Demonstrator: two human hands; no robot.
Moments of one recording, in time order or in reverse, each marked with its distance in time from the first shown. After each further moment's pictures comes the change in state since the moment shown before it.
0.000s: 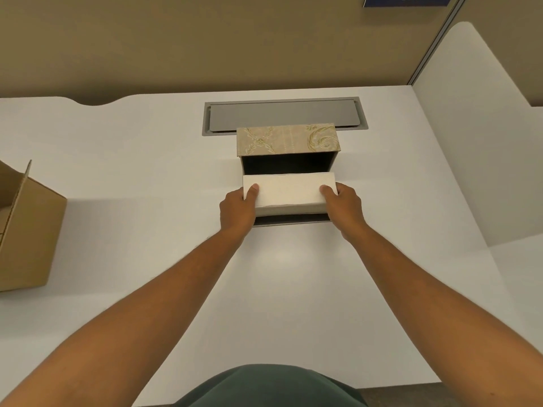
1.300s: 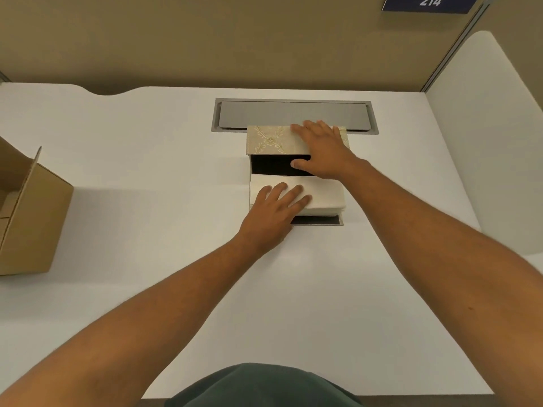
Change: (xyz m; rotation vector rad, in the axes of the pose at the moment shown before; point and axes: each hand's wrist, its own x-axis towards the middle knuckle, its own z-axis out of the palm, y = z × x) left_hand -0.016 -0.004 0.021 1.012 -0.119 1.034; right_hand 0.045 -0.120 0.006 -0.937 -0.259 -0.675
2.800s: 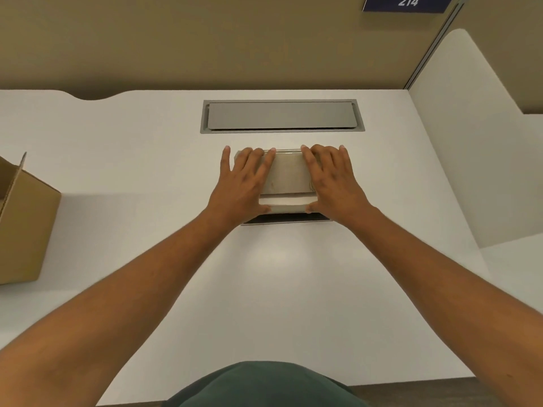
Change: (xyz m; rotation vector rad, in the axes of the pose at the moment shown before) left_hand 0.011 -0.049 -0.034 0.134 0.131 -0.128; right_hand -0.091 0.010 0.035 -0.268 0.271 -0.069
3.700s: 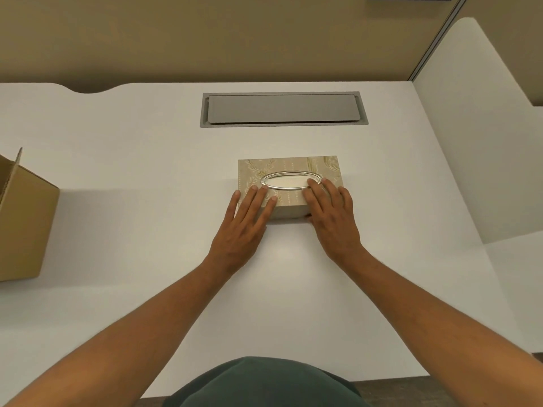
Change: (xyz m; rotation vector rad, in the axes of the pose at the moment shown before) left_hand -0.086 0.027 0.069 -0.022 0.172 0.094; right_hand -0.060 -0.023 0.076 -0.050 0.157 0.071
